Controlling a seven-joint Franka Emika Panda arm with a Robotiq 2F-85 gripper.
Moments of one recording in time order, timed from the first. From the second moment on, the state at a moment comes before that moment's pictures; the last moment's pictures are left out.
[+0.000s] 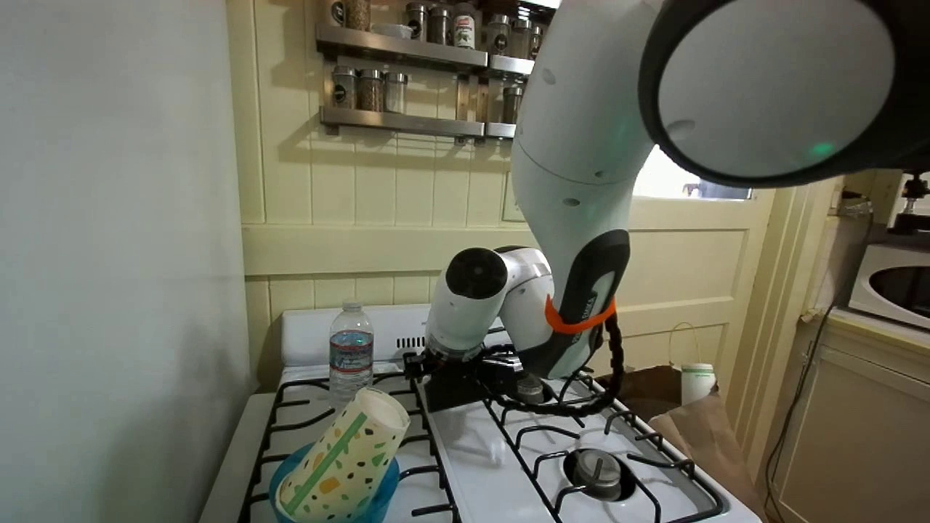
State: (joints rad) arm 1.04 0.77 -0.93 -2.05 -1.10 3.28 1.71
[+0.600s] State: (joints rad) arm 1.14 0.89 -1.04 -2.05 -1.02 3.35 1.74
